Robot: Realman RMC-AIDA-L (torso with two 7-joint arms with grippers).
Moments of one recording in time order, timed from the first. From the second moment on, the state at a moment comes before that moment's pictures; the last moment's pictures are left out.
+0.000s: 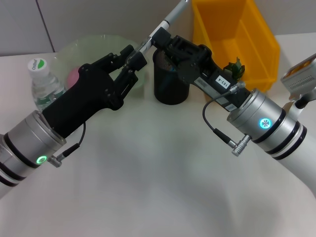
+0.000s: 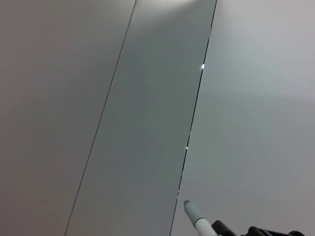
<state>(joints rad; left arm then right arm) -0.70 -2.08 0.86 -0.09 1.19 1.67 -0.72 0.75 2.09 -0.57 0.26 -1.30 -1.63 1.51</state>
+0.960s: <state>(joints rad) -0.70 -2.08 0.85 -0.09 1.19 1.67 -0.72 0.75 2.09 -0.57 0.25 -1.30 -1.63 1.50</state>
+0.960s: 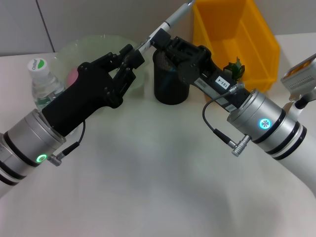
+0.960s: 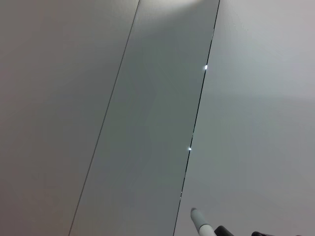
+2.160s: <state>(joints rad) -0.70 -2.08 0.82 -0.10 1.19 1.67 -0.73 0.75 2.09 -0.58 0.23 -1.31 -1.66 1.48</state>
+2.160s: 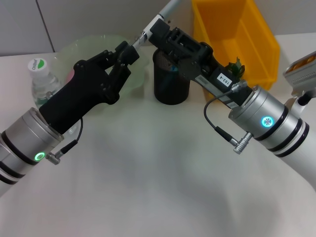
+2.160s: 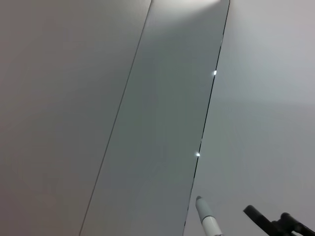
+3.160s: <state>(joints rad) -0.67 -2.08 0.96 0.07 1.19 1.58 -0.88 0.46 2.08 -0.59 -0.14 -1.41 -1.66 0.99</state>
